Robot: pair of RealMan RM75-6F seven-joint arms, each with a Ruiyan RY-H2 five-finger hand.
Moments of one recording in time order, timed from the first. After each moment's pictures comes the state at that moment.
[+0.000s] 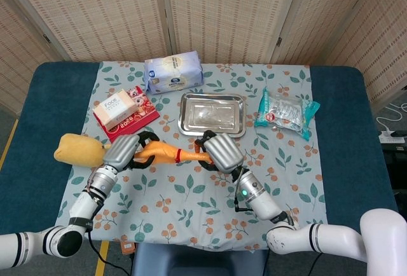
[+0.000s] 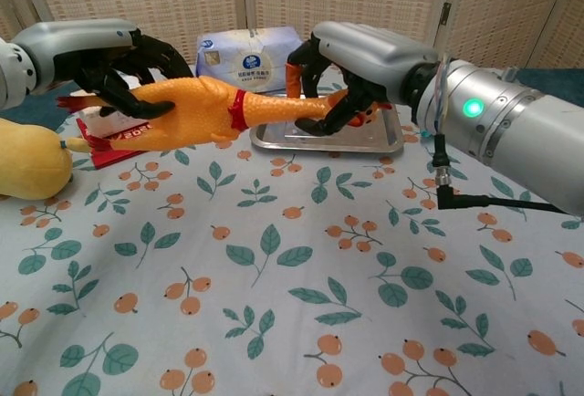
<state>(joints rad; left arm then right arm) -0.79 -1.27 -0.21 -1.84 0.86 0.98 0.18 0.82 -1.66 0.24 -1.53 -1.23 1.06 -0.34</state>
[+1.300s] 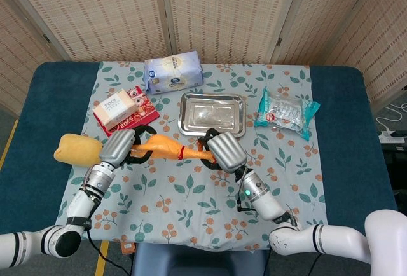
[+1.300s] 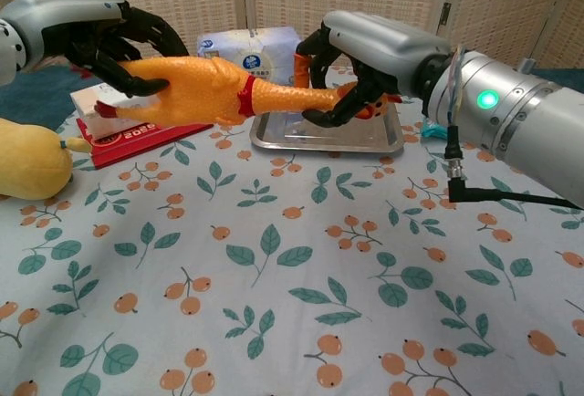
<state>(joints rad) -0.79 -1.28 -0.23 -1.85 0.86 1.10 0.15 0.80 -1.64 0.24 -1.55 -1.24 1.08 -0.32</state>
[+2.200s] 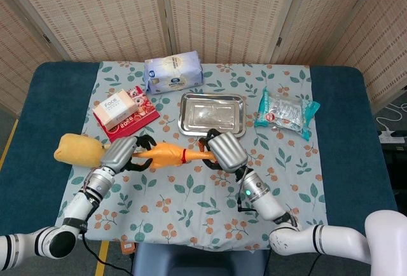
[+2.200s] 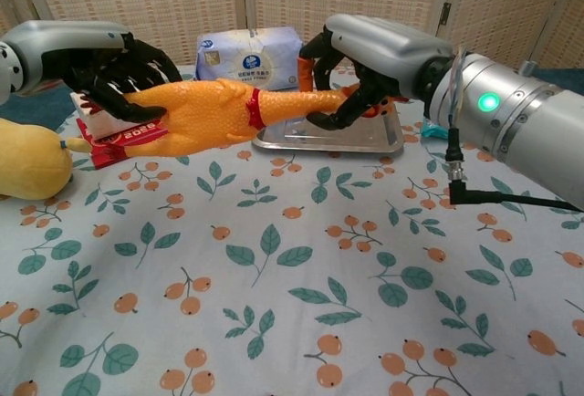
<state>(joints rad) -0.77 -1.21 -0.24 -1.89 0.86 0.89 0.11 0.80 -1.64 0.24 -1.56 -1.24 1.08 -0.34</state>
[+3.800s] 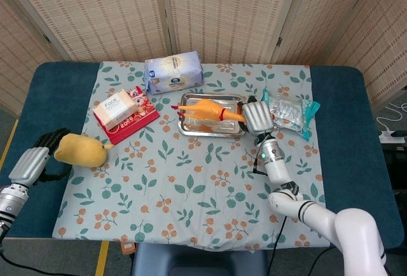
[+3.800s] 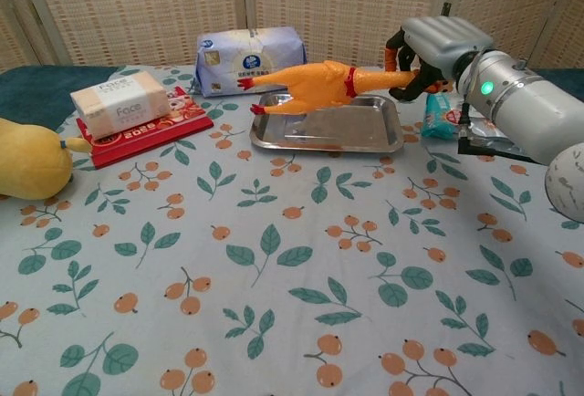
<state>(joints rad) -0.42 -1.04 -0.08 -1.46 1.45 1.08 -0.45 0.89 -1.85 0.33 -0.81 -1.15 0.98 -0.22</state>
